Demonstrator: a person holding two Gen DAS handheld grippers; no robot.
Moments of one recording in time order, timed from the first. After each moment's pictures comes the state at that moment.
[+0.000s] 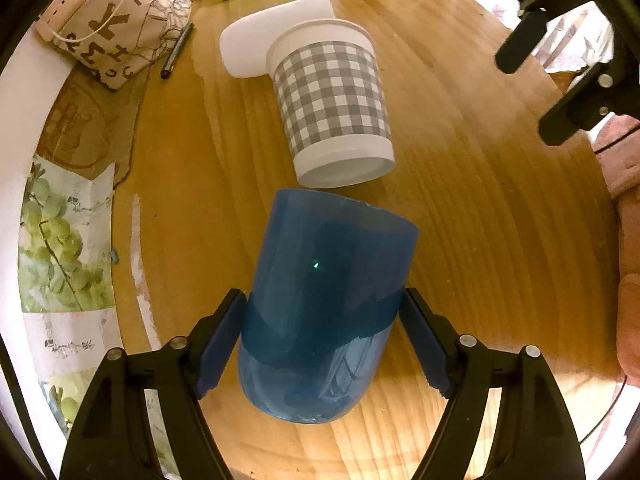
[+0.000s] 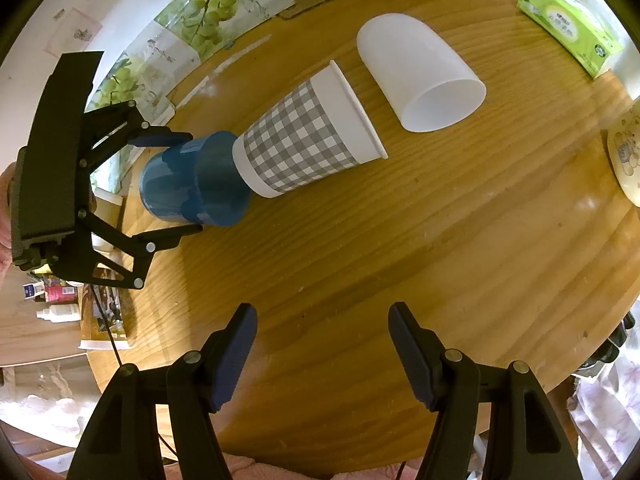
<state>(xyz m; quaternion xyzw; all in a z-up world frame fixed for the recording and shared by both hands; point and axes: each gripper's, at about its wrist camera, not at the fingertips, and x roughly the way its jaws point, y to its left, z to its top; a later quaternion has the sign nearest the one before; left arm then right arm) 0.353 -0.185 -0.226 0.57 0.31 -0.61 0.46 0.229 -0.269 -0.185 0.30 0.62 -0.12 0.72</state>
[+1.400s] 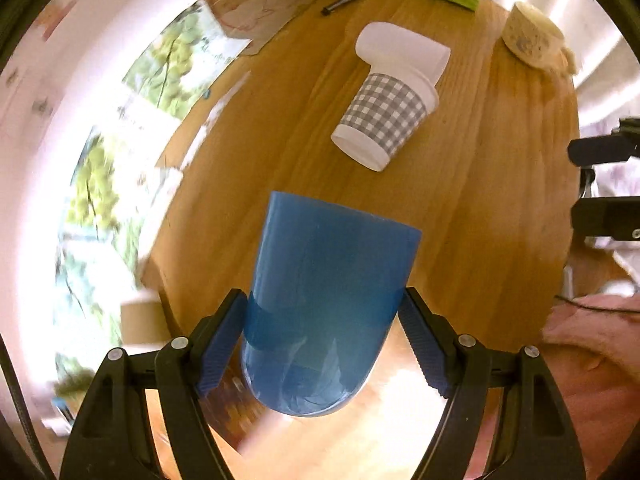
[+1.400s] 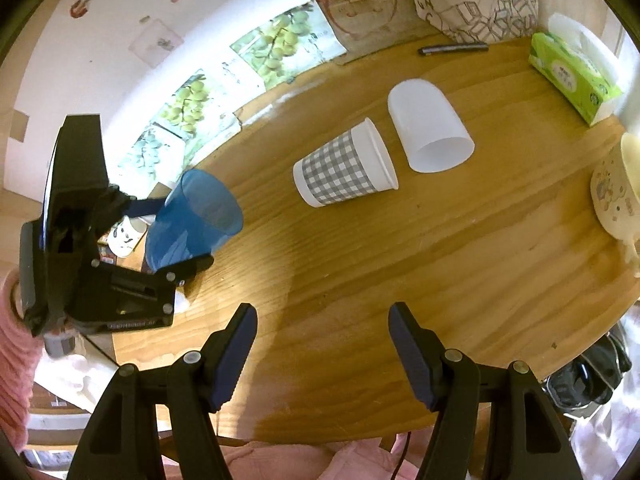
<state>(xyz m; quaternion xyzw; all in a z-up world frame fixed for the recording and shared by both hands) 0.296 -0.149 -0.148 0.40 0.53 -0.37 0.65 0.186 -0.273 -0.114 0.27 0.57 -0.04 0.78</state>
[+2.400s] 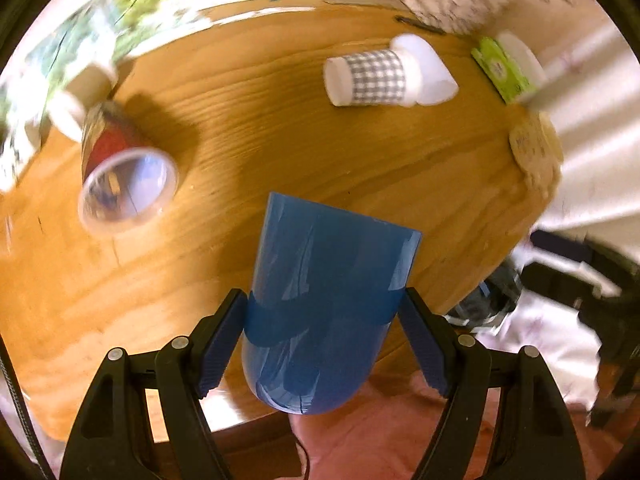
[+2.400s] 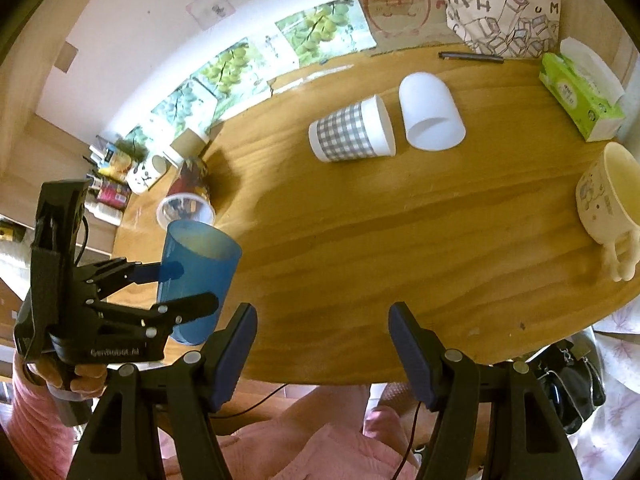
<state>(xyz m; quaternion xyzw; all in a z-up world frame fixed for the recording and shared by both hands) 0.217 -0.095 -0.160 0.07 0.66 -0.27 0.70 0.129 -0.267 -0.103 0.21 0.59 0.02 0.78</state>
